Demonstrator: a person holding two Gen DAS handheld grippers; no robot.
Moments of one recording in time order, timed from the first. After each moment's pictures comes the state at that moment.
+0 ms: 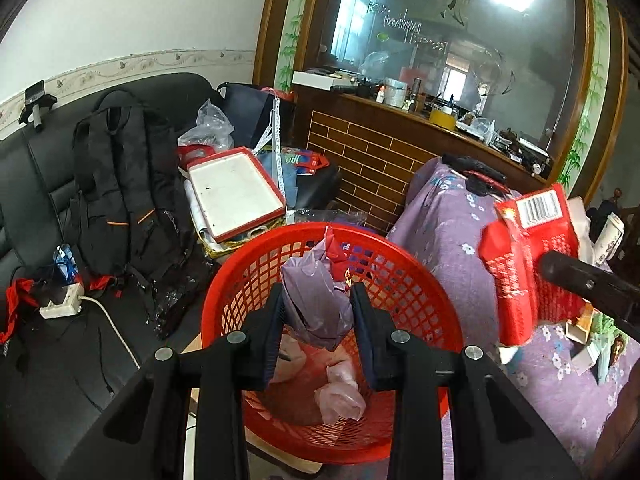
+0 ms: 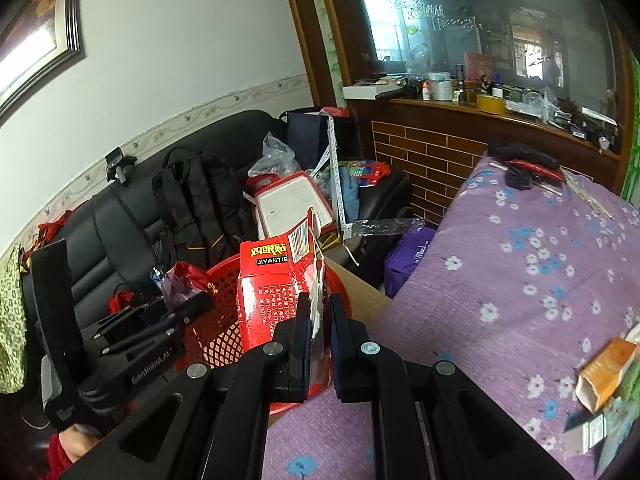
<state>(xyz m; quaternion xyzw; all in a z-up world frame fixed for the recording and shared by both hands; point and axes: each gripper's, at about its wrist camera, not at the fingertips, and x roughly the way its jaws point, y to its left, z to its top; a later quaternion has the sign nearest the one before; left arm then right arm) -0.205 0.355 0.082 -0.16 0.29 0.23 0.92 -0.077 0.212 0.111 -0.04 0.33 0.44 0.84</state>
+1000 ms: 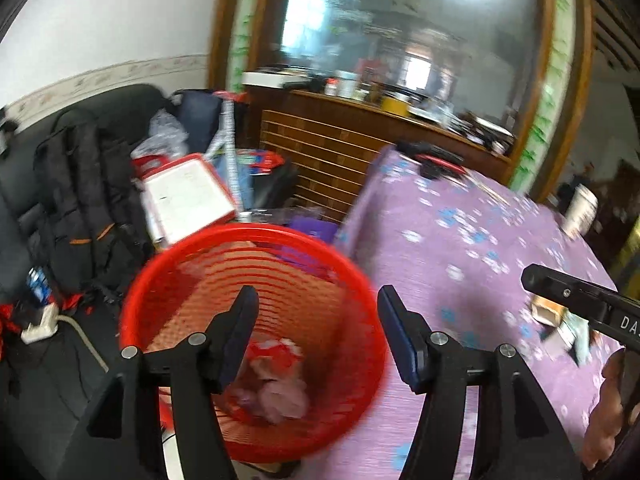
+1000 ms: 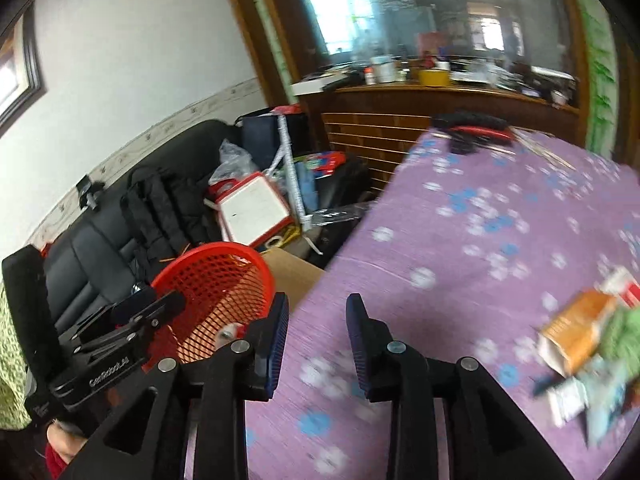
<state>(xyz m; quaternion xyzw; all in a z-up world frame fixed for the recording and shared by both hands) -0.170 0.299 0.091 -0.13 0.30 0.15 0.93 -0.051 0.109 0.096 0.02 0.36 0.36 0.86</state>
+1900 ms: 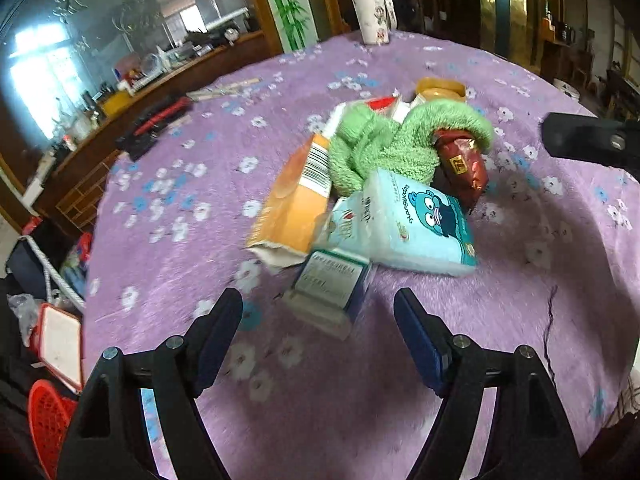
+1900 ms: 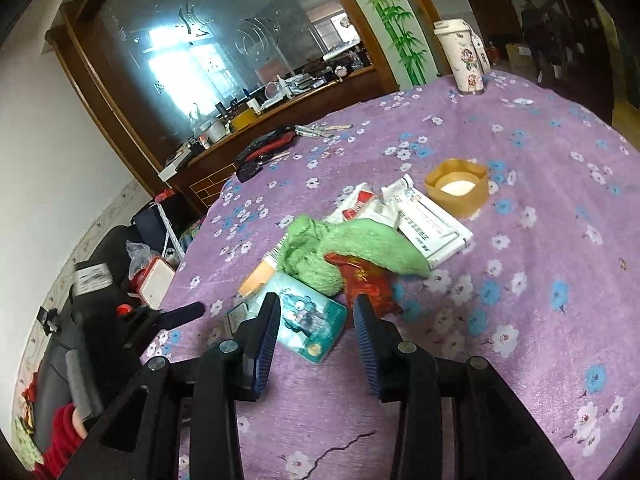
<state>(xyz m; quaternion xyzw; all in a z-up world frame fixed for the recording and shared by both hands) -0.037 -0.007 0.034 0.17 0.43 -0.13 0.88 -0.043 -0.189 0.053 0.20 0.37 0.20 0.89</state>
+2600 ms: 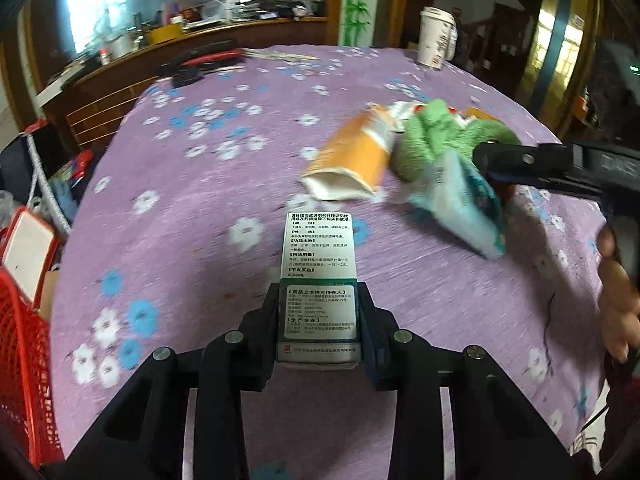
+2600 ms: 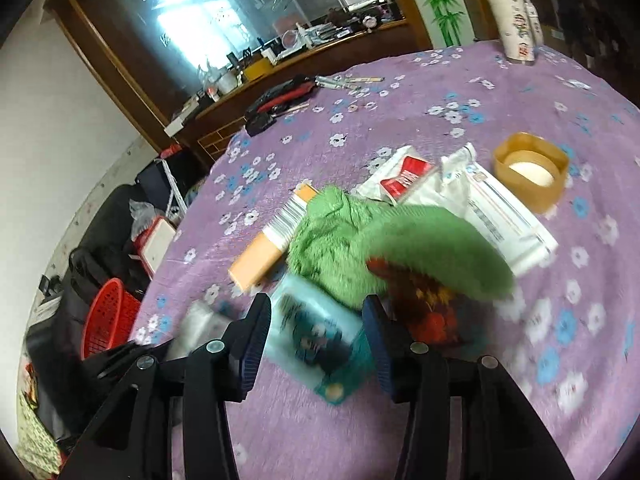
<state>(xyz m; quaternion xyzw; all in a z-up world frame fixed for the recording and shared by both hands) -0.066 0.066 0.023 0.03 0.44 -0.09 0.89 0.027 -0.130 0.022 0.14 0.43 0.23 0.86</state>
